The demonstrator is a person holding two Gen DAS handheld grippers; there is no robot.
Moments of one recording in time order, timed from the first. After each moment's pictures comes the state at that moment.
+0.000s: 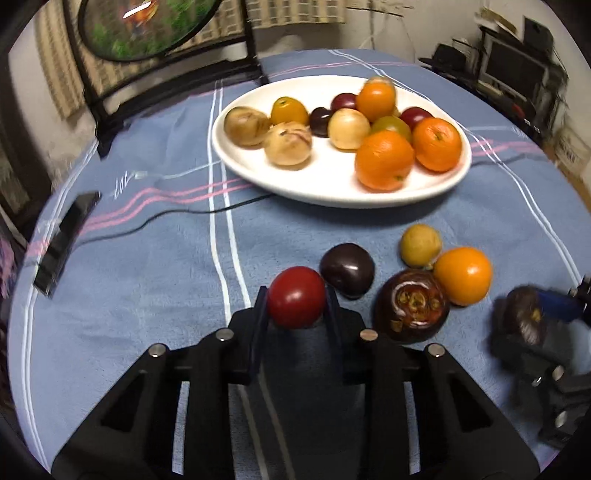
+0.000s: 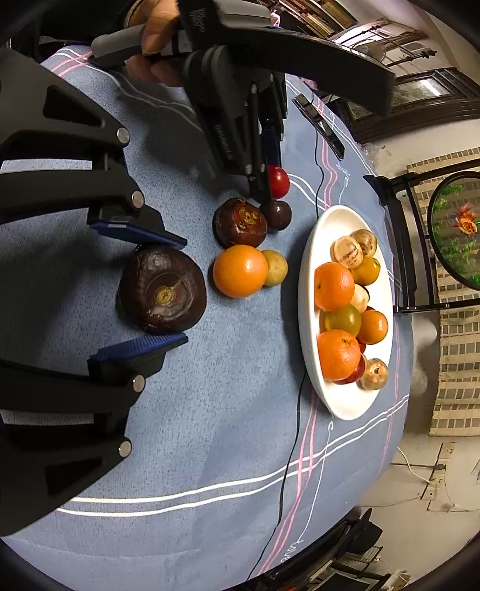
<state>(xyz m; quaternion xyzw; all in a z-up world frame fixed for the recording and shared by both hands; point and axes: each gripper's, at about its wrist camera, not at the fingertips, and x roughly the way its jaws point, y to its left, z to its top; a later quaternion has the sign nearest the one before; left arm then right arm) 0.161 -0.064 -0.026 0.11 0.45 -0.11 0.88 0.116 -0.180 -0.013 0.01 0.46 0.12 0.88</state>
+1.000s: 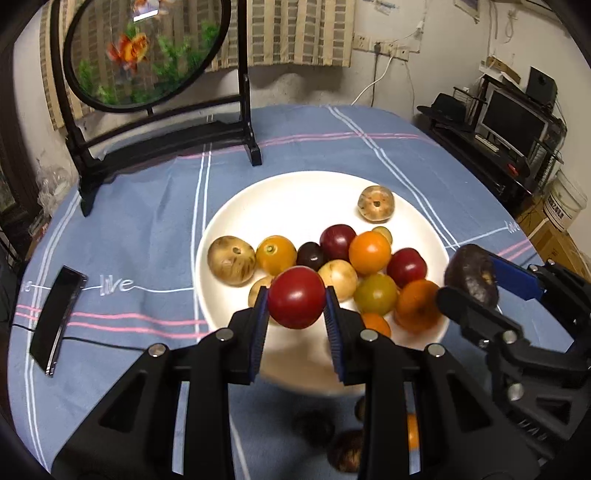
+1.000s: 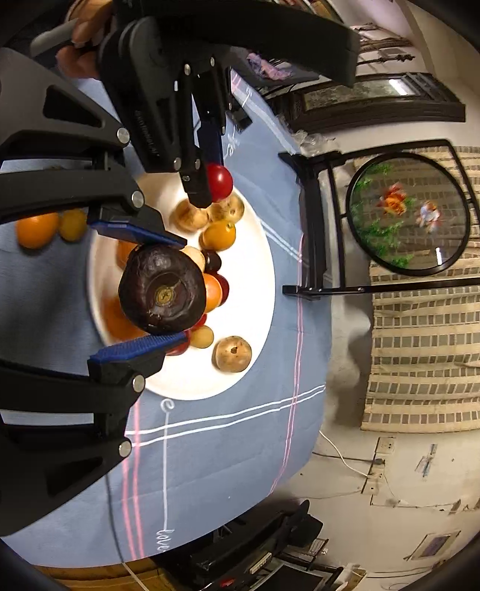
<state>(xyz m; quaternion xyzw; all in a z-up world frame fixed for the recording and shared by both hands) 0.250 -0.088 0.044 0.04 0.42 -0.12 0.90 0.228 -0.193 0.051 -0.01 0.36 0.10 0.93</state>
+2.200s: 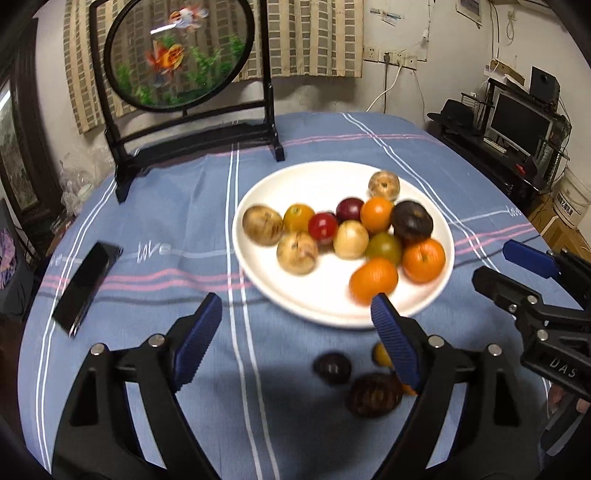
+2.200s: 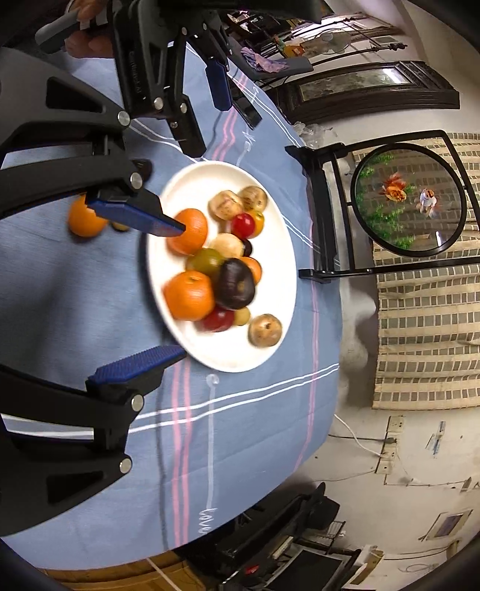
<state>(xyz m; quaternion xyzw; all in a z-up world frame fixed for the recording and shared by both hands) 0.176 -0.064 0.043 0.05 0.39 -0.09 0.92 0.169 -0.214 0.045 0.02 0.36 0.08 0.93</state>
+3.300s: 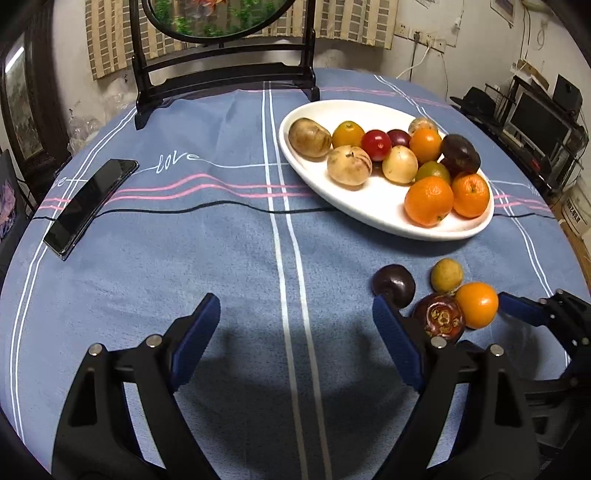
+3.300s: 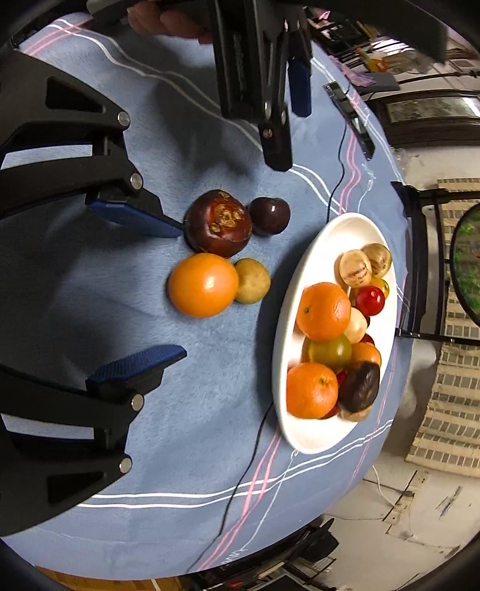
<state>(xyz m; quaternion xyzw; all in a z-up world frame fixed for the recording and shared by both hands) 0.162 -0.014 -0.008 0.01 0.44 -0.07 0.89 0.149 -0.144 -0.023 -0.08 0.47 0.12 0.87</state>
